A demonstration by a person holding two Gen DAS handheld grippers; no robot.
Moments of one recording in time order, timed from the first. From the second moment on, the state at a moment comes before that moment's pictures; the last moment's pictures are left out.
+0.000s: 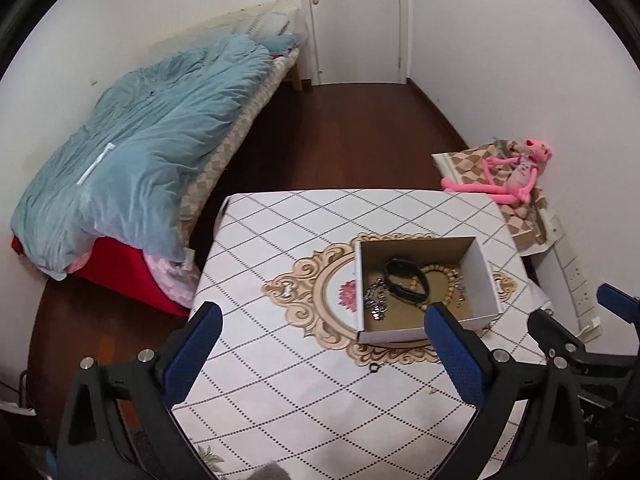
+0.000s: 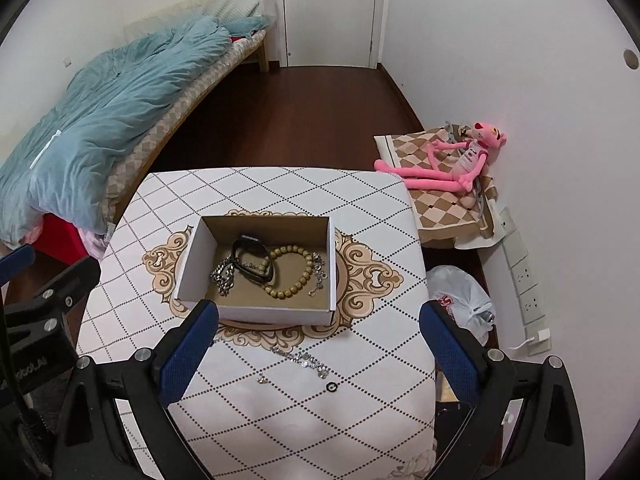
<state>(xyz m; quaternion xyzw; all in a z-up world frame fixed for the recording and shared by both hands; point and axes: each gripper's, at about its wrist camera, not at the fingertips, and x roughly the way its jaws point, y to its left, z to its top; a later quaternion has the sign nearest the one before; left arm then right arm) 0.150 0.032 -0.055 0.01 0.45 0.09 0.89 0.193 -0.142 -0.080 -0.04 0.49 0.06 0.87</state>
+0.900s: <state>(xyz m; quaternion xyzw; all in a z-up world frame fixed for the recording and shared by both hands) 0.127 0.006 -0.207 0.02 0.57 0.09 0.82 0.163 -0.184 -0.261 0.02 0.56 0.03 0.83</state>
